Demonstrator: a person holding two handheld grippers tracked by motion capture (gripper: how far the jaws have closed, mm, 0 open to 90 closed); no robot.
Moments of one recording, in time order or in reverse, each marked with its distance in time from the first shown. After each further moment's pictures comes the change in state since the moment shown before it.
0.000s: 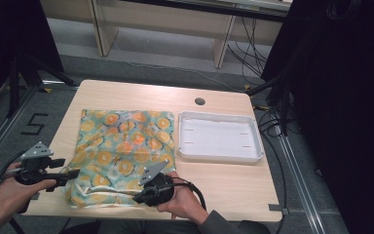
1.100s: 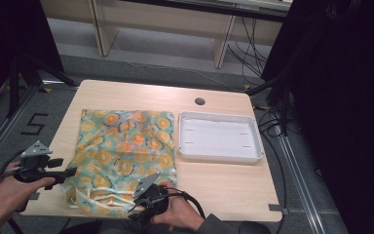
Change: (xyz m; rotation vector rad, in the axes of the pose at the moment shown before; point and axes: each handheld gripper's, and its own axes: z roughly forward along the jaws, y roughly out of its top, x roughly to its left) left arm 0.007 -0.003 0.006 0.027 0.042 -0.022; right arm 0.014 -0.015 0.029 0.082 0.008 -0.011
